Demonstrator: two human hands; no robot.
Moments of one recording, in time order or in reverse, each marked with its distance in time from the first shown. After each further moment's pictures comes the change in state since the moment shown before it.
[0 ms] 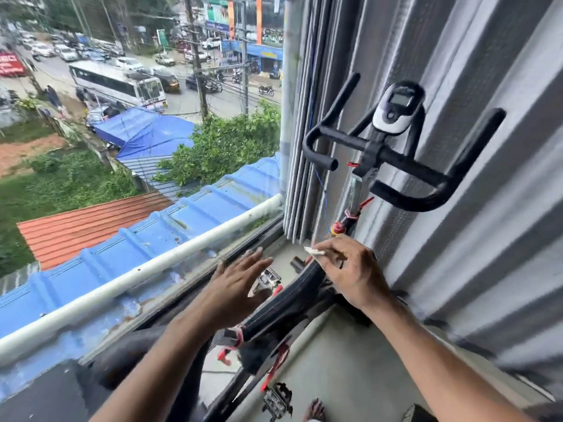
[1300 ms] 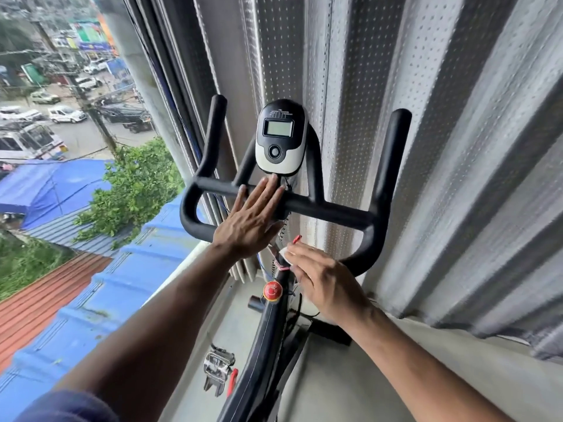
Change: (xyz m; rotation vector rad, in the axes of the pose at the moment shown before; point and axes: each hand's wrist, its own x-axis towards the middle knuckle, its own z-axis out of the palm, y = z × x) left_hand 0.484 0.104 -0.019 0.362 0.301 0.605; right_hand 0.141 0.213 -0.063 -0.334 0.110 -0.015
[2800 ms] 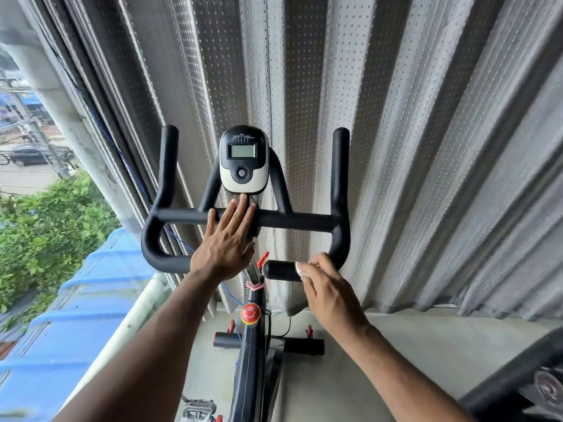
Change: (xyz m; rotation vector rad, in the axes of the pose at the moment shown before) left_hand -0.001 -0.006 0.006 -0.067 0.056 0.071; right_hand -0.033 -0.034 -0.002 -0.150 0.196 0.403
